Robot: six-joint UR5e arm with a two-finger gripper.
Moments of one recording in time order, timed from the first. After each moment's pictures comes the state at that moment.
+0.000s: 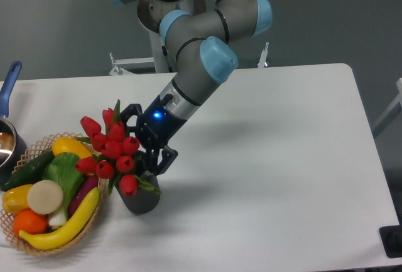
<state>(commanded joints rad) 2.41 -1.81 -1.86 -0.86 0.71 1.21</state>
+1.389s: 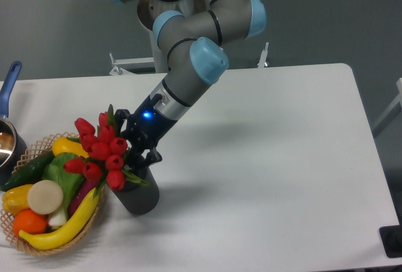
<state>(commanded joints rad) 2.40 -1.81 -1.85 -0.85 0.71 1.21</state>
